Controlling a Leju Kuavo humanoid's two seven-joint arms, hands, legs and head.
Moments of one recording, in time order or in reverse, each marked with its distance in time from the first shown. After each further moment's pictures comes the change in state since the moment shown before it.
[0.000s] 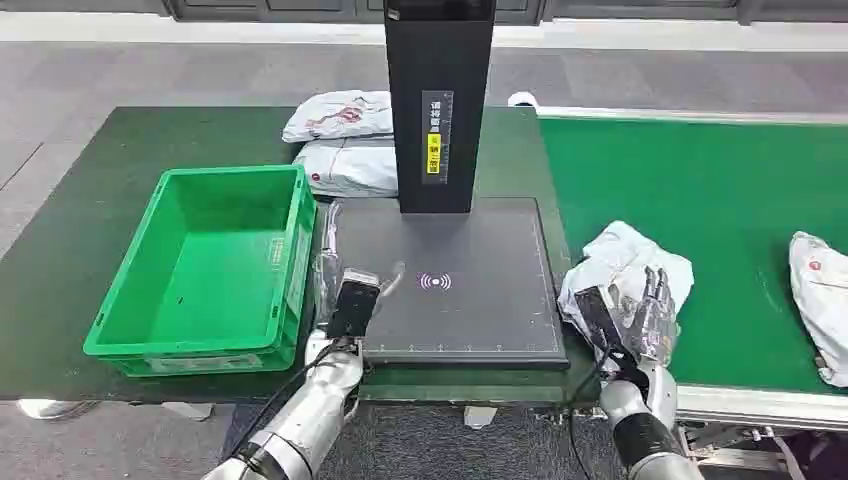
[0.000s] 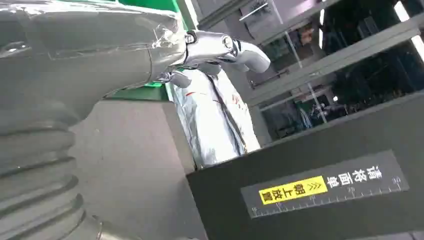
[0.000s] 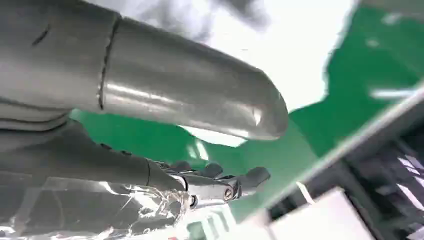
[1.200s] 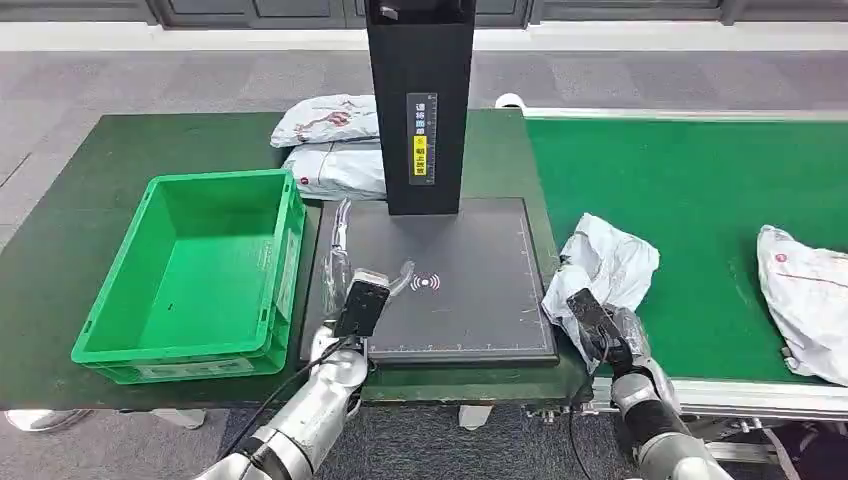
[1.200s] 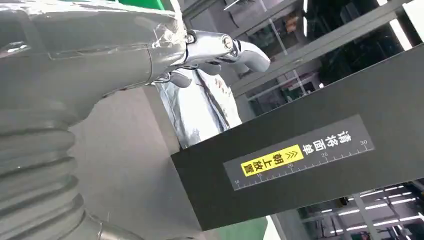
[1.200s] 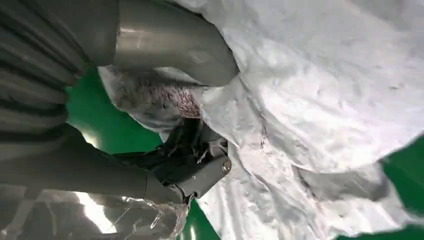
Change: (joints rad) left arm -0.019 0.010 -0.052 0.015 0.009 0.000 0.000; right arm -0.105 0.001 -0.043 0.207 0.011 0.438 -0.067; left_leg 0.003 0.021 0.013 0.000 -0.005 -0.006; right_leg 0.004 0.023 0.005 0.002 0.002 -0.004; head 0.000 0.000
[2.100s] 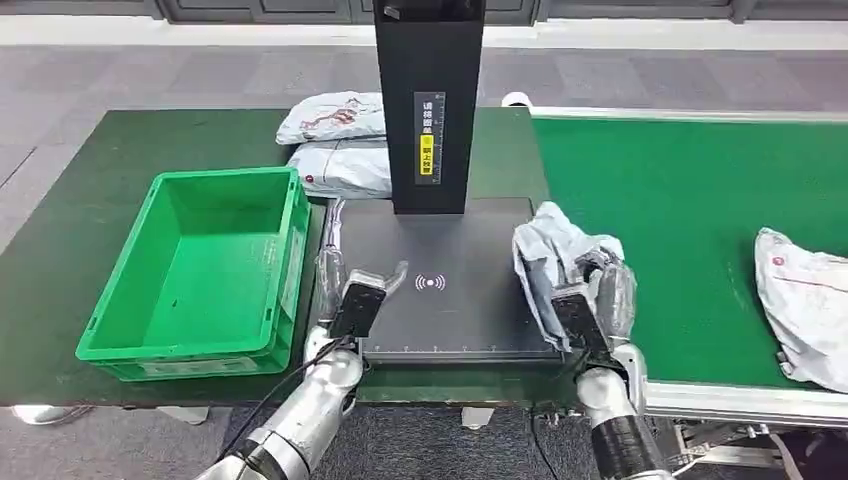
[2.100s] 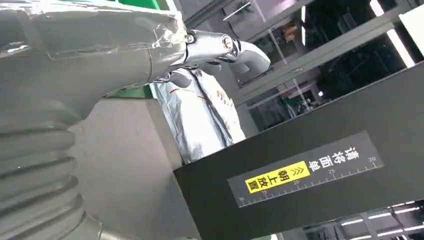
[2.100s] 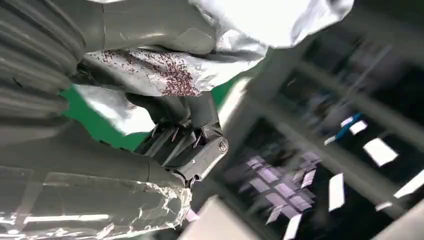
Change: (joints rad) left arm 0.010 0.007 0.028 -0.028 -0.038 0.000 0.000; right arm 0.253 0.108 0.260 -0.712 -0.227 -0.247 -0.219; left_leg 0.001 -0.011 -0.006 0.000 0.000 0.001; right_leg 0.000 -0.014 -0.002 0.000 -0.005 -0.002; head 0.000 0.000
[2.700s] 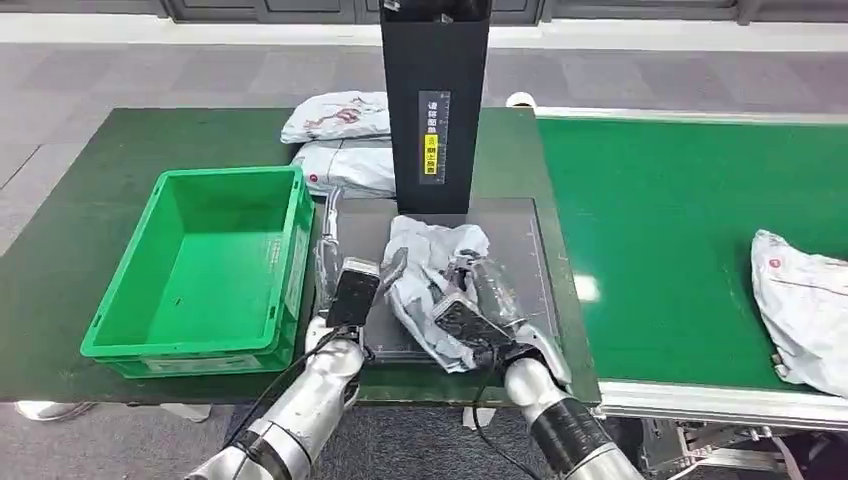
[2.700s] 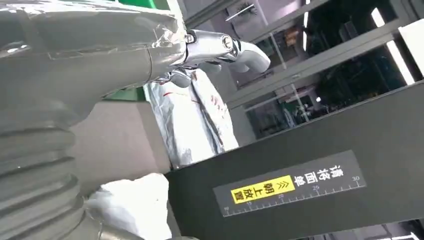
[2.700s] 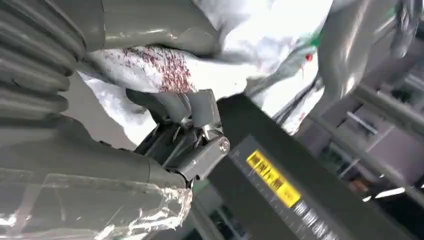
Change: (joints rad) left arm -0.030 0.000 -0.021 -0.008 0.064 0.000 0.000; right arm -0.131 0.034 0.337 0.120 -0.045 0.247 0.091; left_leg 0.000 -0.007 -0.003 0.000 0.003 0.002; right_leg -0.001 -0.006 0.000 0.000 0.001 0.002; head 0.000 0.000
